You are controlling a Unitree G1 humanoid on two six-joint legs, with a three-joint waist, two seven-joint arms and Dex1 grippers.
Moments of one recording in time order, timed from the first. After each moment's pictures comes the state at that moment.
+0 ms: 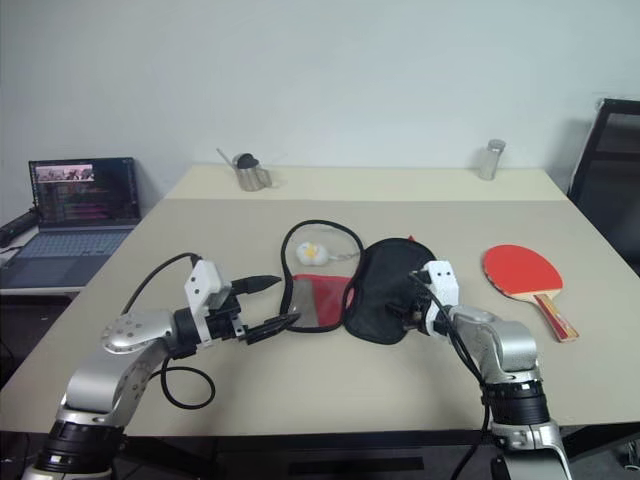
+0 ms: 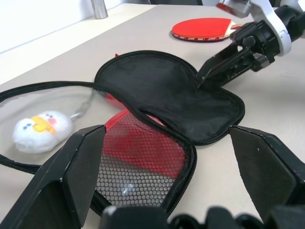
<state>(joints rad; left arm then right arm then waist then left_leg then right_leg) -0.32 0.65 0.07 -0.11 -0.39 0.29 -0.95 -0.54 -0.32 -0.07 -0.07 0.38 1.02 0.33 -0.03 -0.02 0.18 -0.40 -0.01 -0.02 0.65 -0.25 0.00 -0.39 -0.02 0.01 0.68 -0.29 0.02</state>
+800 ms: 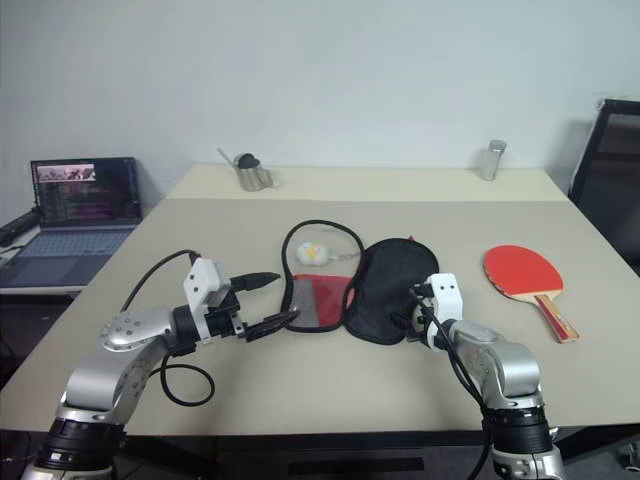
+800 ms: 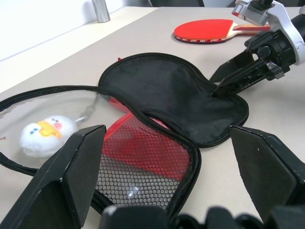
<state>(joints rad) -0.33 0.65 0.07 -0.11 -0.39 0.28 -0.95 -0.44 -0.24 -0.07 -0.16 0.37 1.04 0.25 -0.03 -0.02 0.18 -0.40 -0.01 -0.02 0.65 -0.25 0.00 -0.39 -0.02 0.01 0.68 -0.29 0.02</state>
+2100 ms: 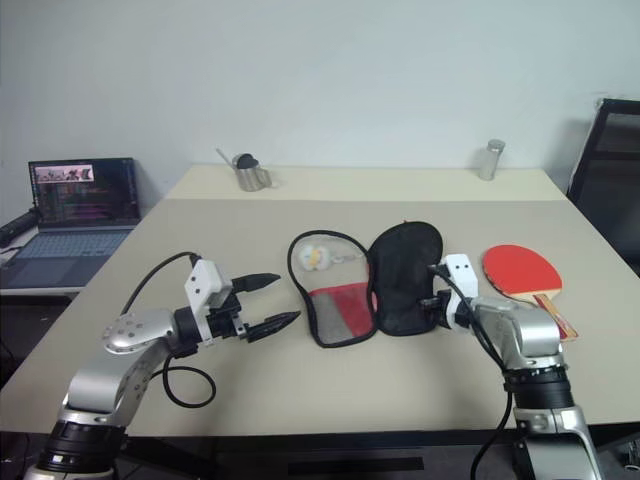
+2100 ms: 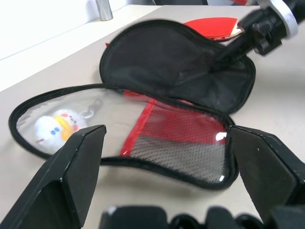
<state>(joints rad) -0.33 0.64 0.06 -0.11 -0.38 0.28 -0.93 -0.66 -0.45 -0.07 0.10 0.40 1.08 0.46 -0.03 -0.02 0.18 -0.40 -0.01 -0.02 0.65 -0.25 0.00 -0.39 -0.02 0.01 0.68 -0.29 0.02</state>
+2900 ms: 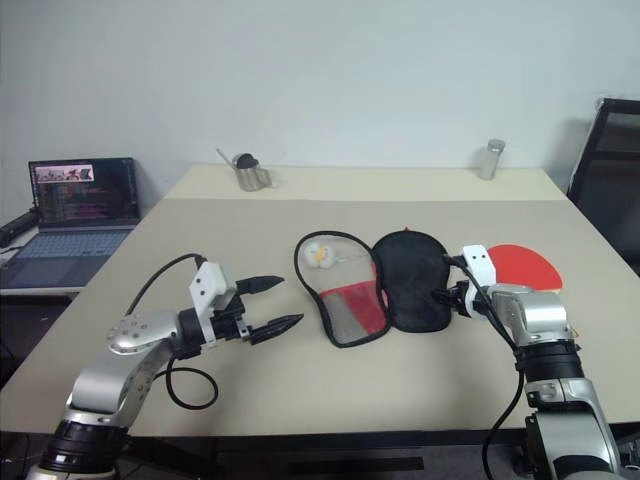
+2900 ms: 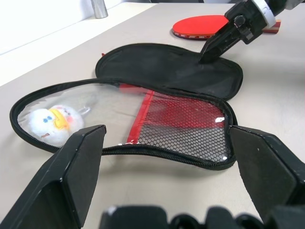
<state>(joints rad) -0.33 0.64 0.05 -0.11 -0.37 0.27 -0.93 -0.74 -0.51 -0.04 0.34 0.29 0.96 0.52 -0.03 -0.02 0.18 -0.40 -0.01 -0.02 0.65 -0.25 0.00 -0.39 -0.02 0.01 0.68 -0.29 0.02</state>
